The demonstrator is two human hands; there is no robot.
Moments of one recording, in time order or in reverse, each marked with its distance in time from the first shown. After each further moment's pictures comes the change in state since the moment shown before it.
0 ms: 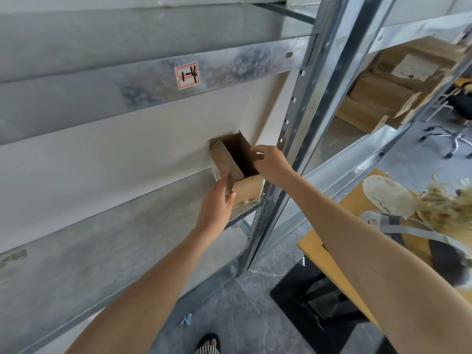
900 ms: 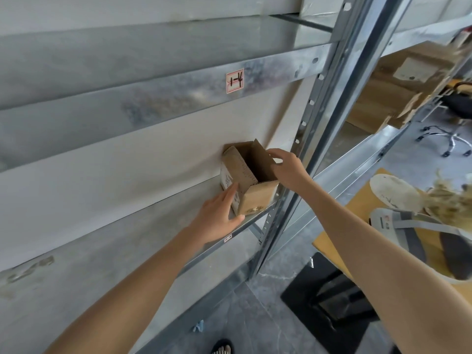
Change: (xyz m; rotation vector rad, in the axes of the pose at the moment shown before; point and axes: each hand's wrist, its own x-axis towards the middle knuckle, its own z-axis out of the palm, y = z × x) left_hand -0.013 -0.023 -0.066 0.339 -0.425 0.169; right_hand -0.022 -0.009 0.014 0.063 0.097 0.051
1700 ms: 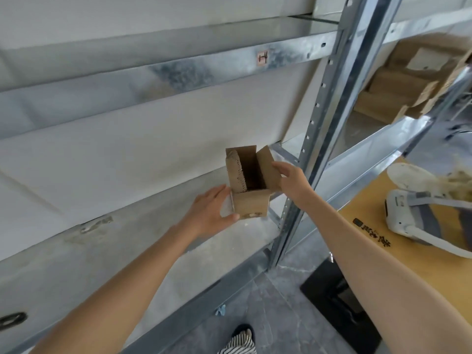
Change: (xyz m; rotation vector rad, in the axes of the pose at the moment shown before) left_hand -0.130 0.001 -0.035 0.173 -0.045 -0.150; right_hand -0.107 0.002 0.057 0.281 -0.016 0.054
